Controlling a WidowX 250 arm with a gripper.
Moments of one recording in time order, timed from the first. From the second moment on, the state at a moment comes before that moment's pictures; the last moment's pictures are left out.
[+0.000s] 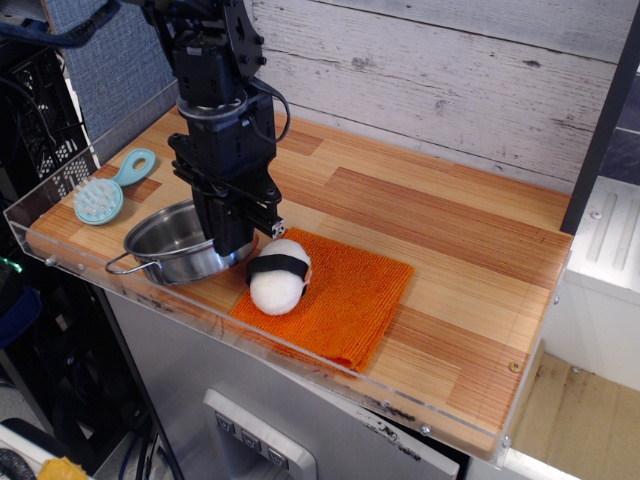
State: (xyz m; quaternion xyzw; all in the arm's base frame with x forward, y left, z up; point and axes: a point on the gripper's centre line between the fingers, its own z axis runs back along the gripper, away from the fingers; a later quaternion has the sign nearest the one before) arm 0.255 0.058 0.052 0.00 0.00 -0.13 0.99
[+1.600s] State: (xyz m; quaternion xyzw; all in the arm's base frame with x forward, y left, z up) arm 0.256 0.084 0.040 -0.01 0.04 -0.09 1.00
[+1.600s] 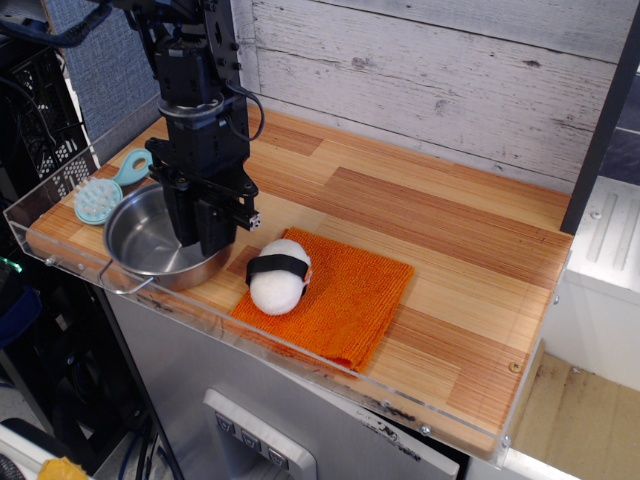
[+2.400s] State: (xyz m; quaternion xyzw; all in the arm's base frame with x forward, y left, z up) arm 0.248 0.081 0.116 -0.04 -0.02 -0.09 1.00
